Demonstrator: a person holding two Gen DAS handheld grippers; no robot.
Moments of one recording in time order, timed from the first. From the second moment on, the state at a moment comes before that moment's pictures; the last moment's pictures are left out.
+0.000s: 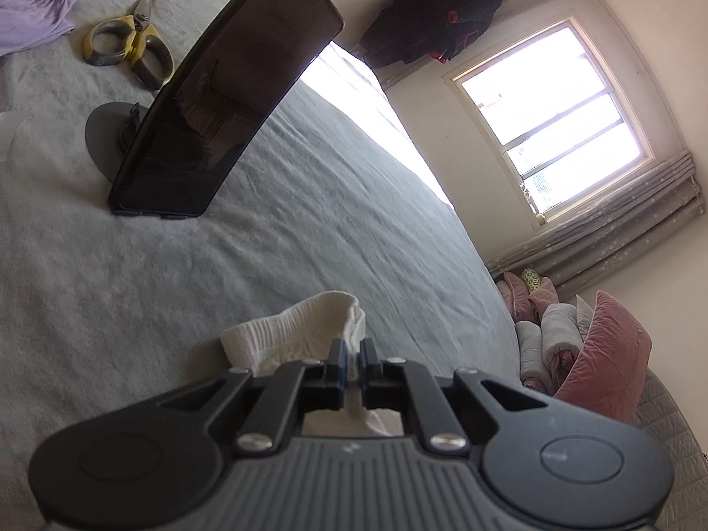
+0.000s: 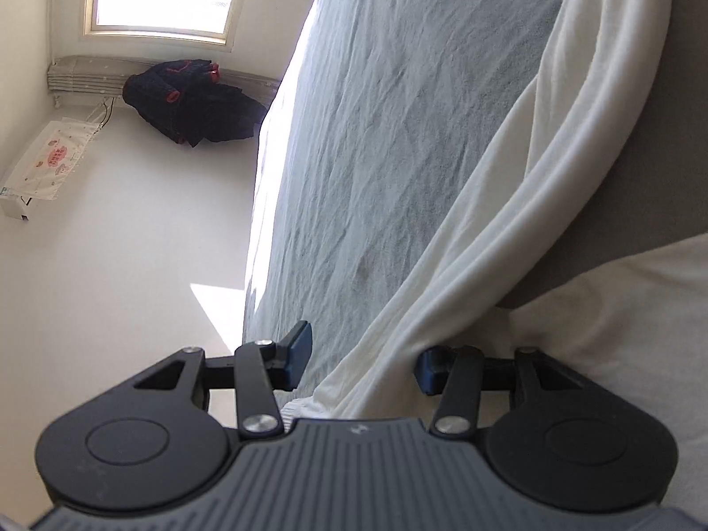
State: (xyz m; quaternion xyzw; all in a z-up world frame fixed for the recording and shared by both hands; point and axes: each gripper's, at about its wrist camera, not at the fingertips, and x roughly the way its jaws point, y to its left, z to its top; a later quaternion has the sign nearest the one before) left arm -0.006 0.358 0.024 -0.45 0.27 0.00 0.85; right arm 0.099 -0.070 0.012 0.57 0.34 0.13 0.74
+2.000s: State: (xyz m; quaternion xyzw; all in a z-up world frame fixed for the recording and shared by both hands) left arm -0.010 0.348 0.019 -0.38 0.37 -0.03 0.85; right arm -0.031 -0.035 0.022 -0.01 0.30 0.14 0.94
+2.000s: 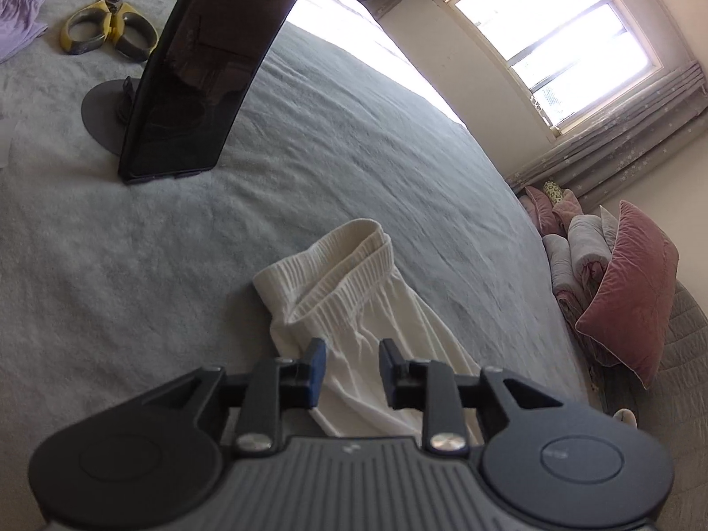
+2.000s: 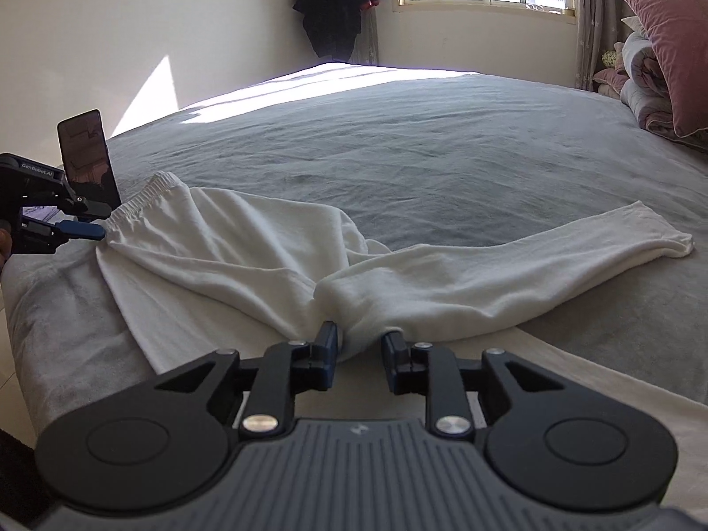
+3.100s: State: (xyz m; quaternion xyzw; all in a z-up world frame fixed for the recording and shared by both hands) left arm -0.022 0.329 0.040 -0.31 0.27 0.03 0.91; right arm -0.008 0.056 0.047 -0.16 0.23 0.27 0.92
